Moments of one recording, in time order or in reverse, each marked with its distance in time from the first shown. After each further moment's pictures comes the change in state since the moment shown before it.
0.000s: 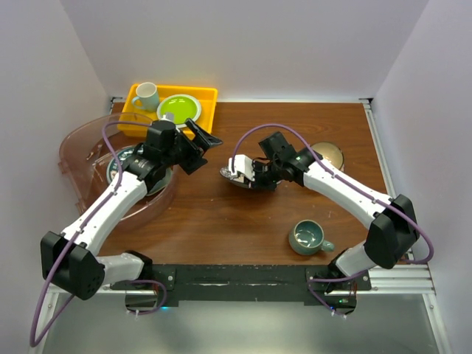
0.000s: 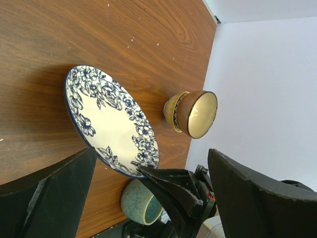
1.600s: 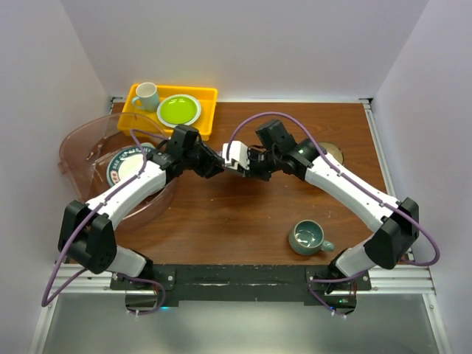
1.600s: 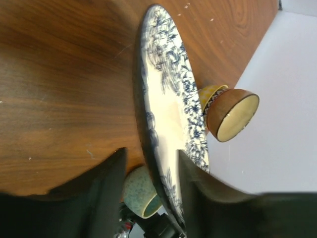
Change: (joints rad) left arm -0.076 0.200 0.023 -0.069 0.001 -0.152; right arm 0.035 0.000 0.179 -0.043 0.043 0.060
